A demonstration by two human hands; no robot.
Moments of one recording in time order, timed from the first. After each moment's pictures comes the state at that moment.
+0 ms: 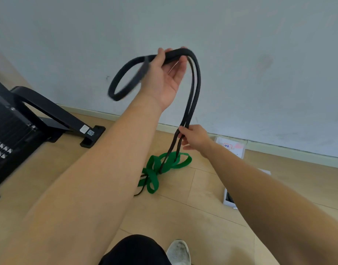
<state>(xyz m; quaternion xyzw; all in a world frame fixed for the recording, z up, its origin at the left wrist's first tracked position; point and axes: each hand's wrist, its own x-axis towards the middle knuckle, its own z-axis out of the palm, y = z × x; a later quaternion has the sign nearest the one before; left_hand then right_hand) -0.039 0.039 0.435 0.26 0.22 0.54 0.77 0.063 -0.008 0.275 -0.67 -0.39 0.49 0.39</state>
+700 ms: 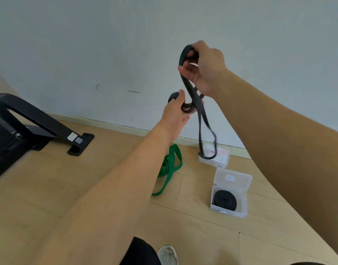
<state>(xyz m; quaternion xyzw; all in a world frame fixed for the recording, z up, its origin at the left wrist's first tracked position) 0.012 0.006 0.381 0.42 0.39 0.37 0.73 0.109 0.005 0.479 -0.45 -0.30 0.47 0.70</state>
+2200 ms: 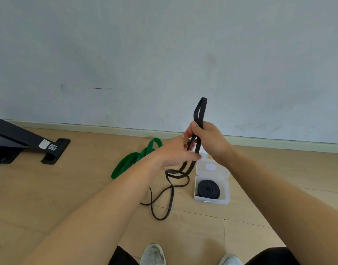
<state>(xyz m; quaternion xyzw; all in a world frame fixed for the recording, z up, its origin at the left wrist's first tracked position) 0.058 -0.054 0.296 0.80 0.38 0.01 0.46 0.187 -0.114 0.306 -0.64 -0.43 0.41 0.50</state>
